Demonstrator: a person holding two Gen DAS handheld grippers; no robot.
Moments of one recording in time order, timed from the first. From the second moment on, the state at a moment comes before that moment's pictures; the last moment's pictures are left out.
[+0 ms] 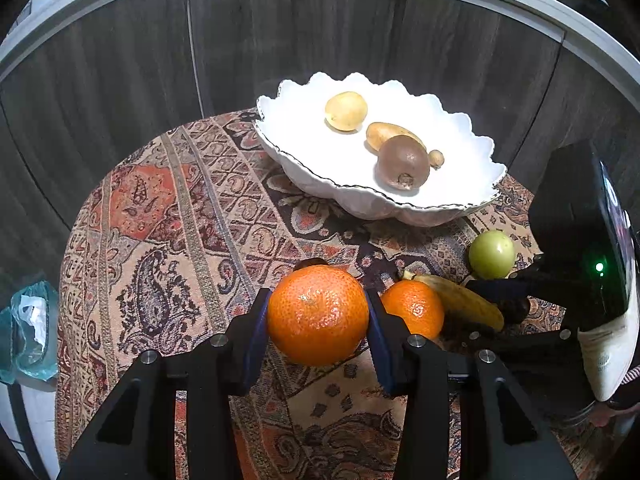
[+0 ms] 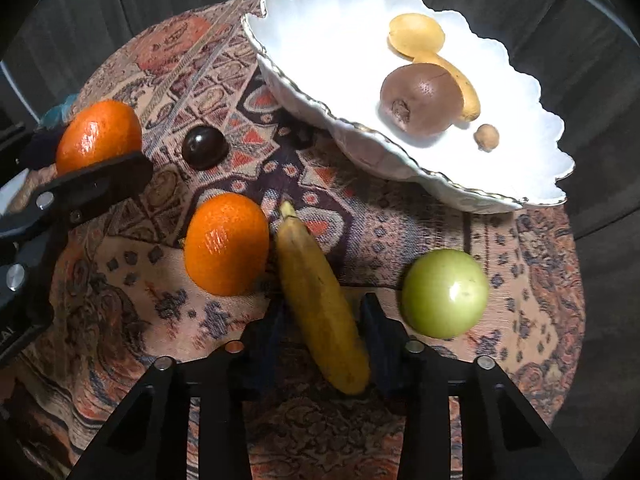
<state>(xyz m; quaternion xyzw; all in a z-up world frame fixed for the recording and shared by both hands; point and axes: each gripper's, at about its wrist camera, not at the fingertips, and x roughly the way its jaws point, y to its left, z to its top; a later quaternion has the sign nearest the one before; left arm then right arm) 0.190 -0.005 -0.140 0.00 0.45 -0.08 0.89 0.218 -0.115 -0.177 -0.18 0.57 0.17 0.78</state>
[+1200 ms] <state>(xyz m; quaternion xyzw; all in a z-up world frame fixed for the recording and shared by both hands) 0.182 -0.021 -0.093 0.01 0.41 -0.11 0.90 0.176 -0.169 -0.093 0.03 0.48 0.09 0.87</state>
